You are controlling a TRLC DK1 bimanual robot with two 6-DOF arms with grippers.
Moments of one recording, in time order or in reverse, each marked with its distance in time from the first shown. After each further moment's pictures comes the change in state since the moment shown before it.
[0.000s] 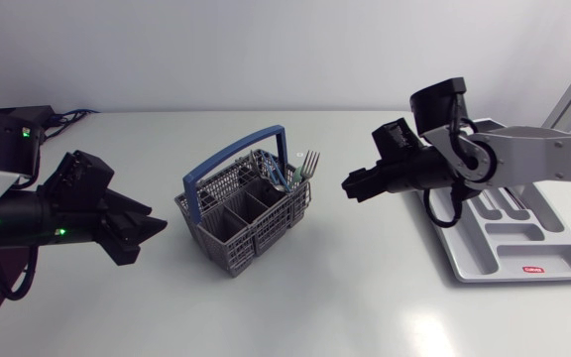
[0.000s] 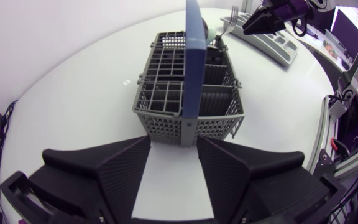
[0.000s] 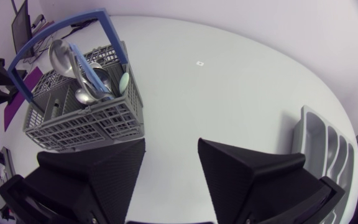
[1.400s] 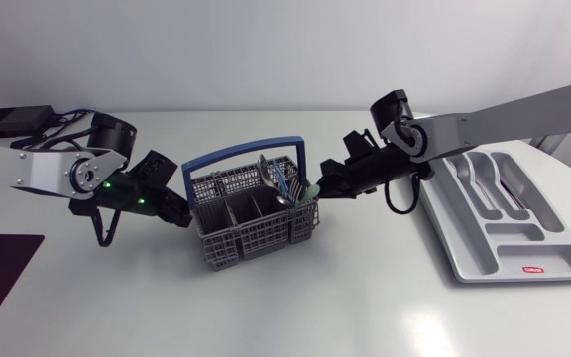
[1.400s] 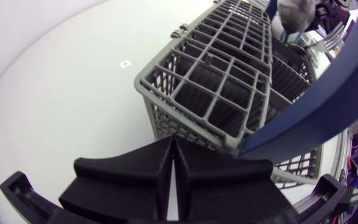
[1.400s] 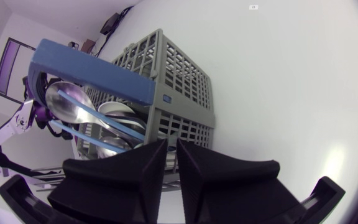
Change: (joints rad) left arm -0.026 0.641 0.230 0.256 -0.008 -0.036; right arm -0.014 0.346 0.283 -0.177 -0.497 0.295
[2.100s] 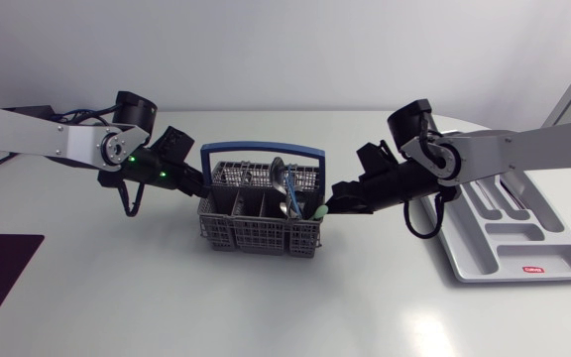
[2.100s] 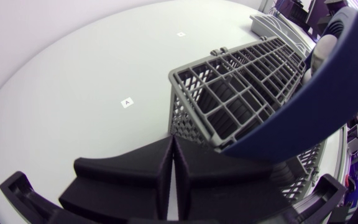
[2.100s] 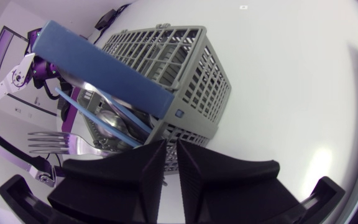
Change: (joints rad) left arm -0.019 0.154 0.212 0.014 0.021 -0.048; right arm 0.008 -0.203 -0.227 0.055 0.116 -0.042
